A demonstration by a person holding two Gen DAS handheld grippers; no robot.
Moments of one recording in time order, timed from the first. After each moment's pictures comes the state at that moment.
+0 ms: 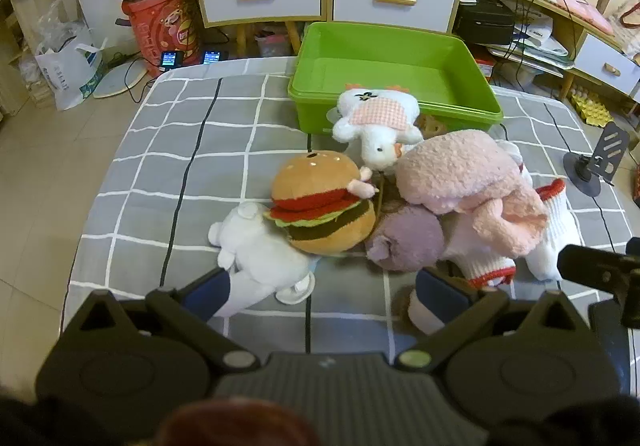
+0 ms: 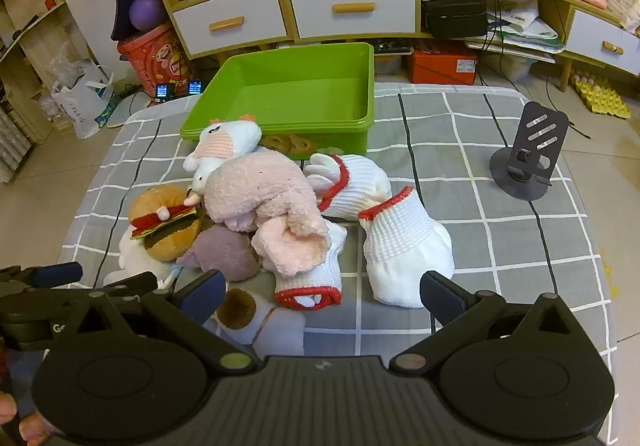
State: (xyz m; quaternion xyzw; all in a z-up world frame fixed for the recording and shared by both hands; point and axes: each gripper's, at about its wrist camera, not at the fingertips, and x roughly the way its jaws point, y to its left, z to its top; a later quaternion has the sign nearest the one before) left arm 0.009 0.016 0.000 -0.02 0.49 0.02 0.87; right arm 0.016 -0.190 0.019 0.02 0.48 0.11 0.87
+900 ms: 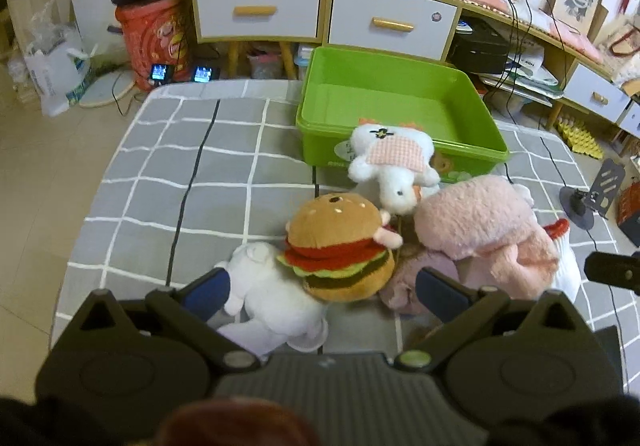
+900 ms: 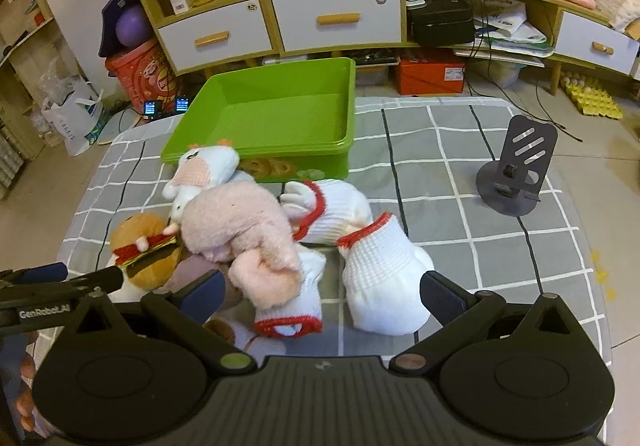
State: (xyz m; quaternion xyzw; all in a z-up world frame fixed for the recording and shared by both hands) left arm 0.032 0.051 -0.005 -0.05 0.47 0.00 0.88; right arm 0.039 -0.204 0.017 0.03 0.47 0.10 0.88
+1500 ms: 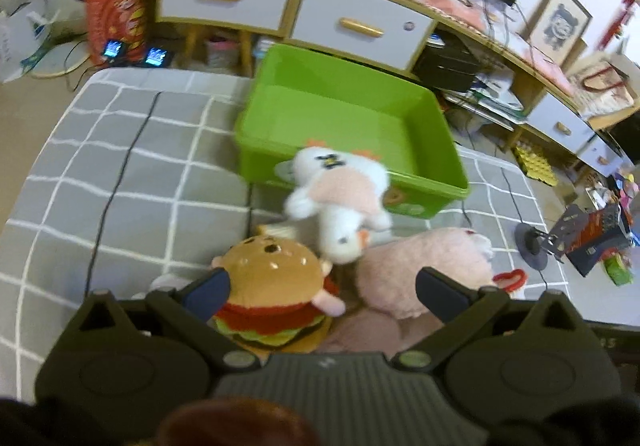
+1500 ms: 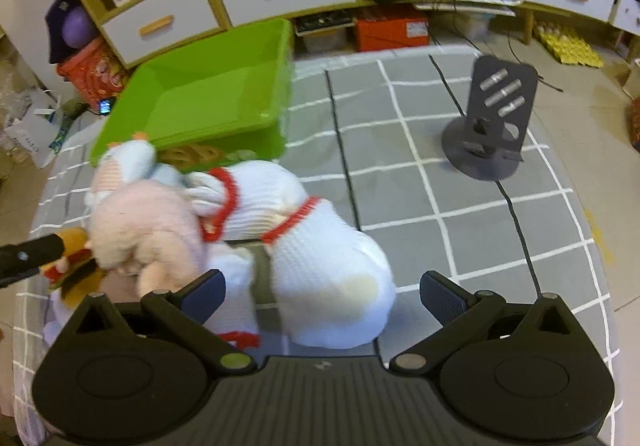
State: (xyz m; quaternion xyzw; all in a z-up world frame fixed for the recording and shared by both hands) left arm 0.078 0.038 -0.016 -0.13 0.46 -0.07 0.88; right arm 0.079 -0.245 -0.035 0.06 0.52 0.05 0.85
